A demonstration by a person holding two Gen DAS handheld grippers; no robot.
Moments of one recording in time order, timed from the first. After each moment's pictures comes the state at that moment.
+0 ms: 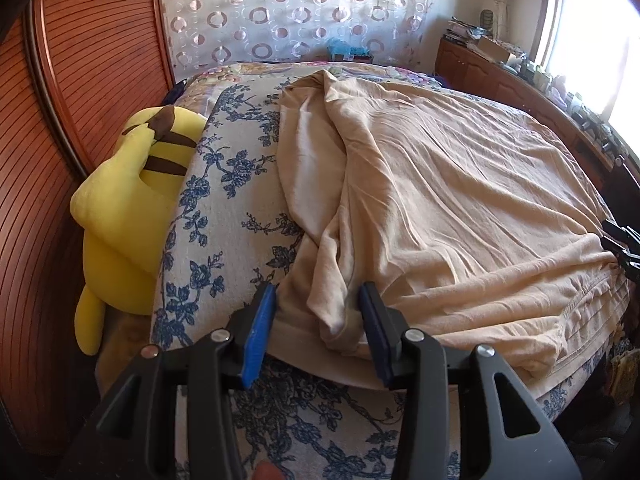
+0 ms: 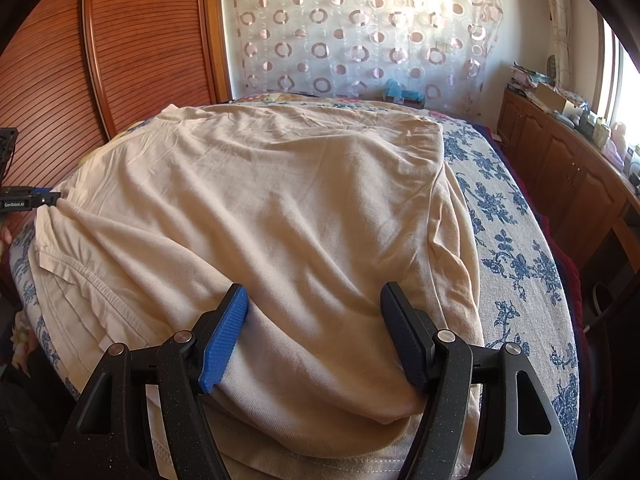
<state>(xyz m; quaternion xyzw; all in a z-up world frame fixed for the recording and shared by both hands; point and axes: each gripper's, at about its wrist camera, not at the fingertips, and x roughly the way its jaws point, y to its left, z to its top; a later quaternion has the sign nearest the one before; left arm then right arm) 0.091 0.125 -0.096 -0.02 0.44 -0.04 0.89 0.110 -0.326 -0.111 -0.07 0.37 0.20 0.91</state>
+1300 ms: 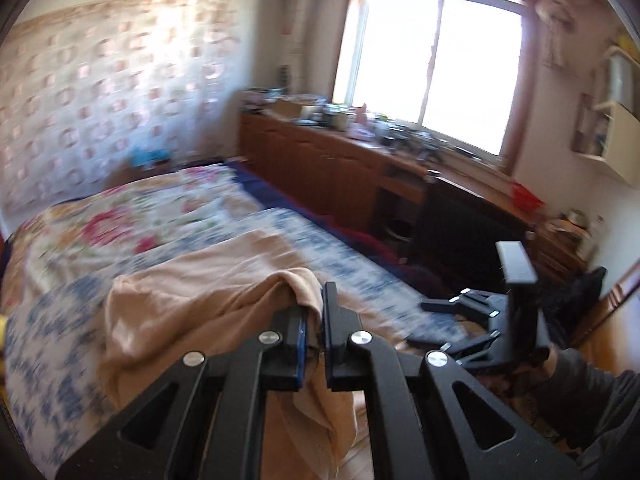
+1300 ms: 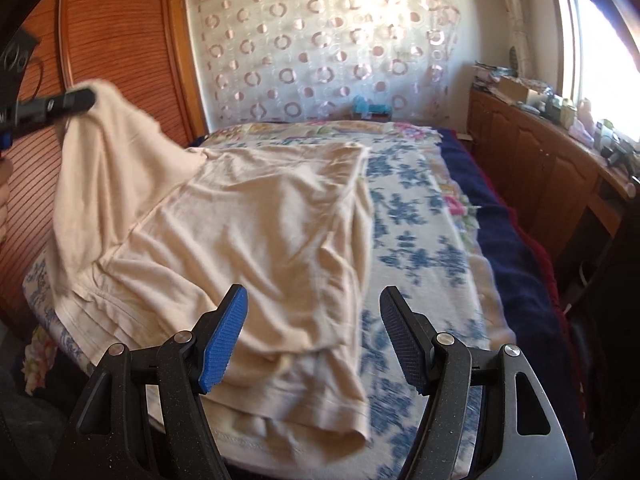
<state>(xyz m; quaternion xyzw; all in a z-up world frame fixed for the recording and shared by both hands) 0.118 -0.152 0.071 0.02 0.28 -0.37 0.88 0.080 -0.394 -0.064 -0.01 0.34 0.16 0.93</state>
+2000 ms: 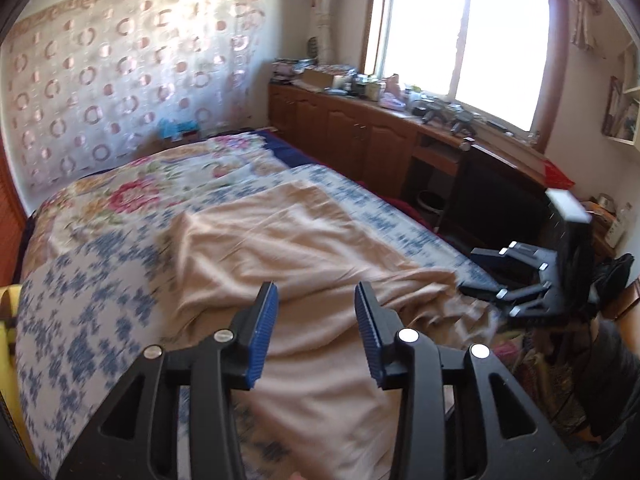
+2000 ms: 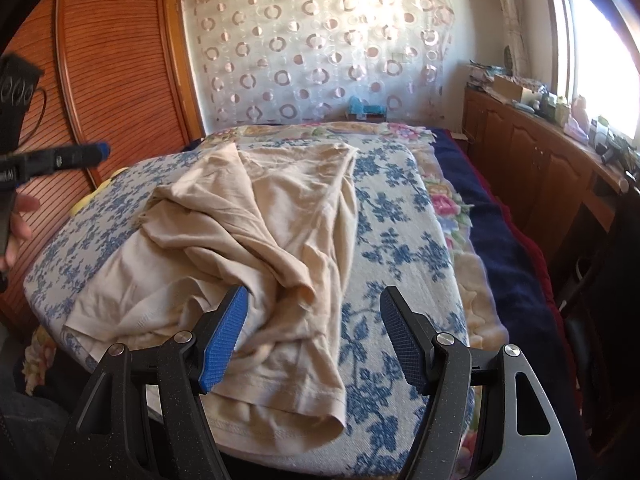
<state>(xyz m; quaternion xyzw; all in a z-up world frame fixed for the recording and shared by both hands) 0.113 -0.121 0.019 0.04 0.33 -0.29 0.90 0.076 -0.408 -0.059 -0.01 0.34 0.16 0.93</state>
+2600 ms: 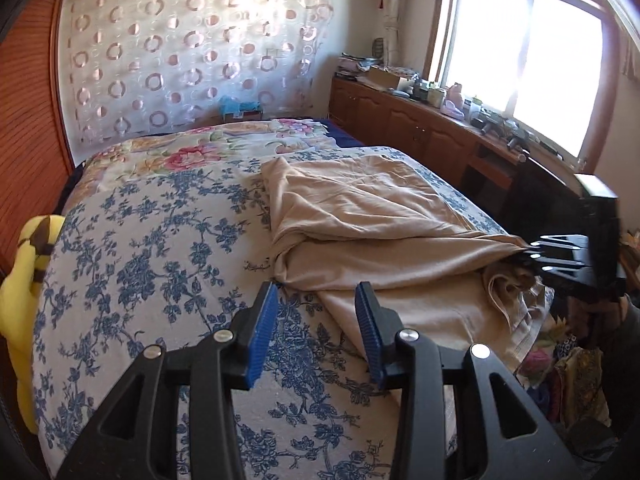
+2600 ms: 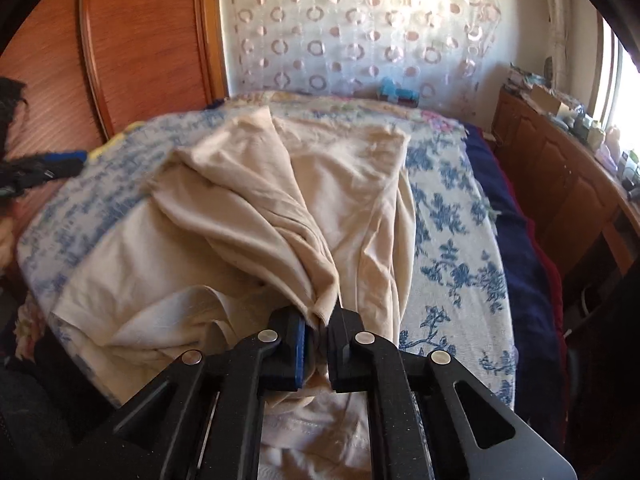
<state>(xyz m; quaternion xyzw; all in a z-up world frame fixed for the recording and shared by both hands) 0.102 -0.046 -0.027 -0.01 0.35 -0.20 0.91 0.103 -0.365 -0.071 -0.07 0.37 0.20 0.91</state>
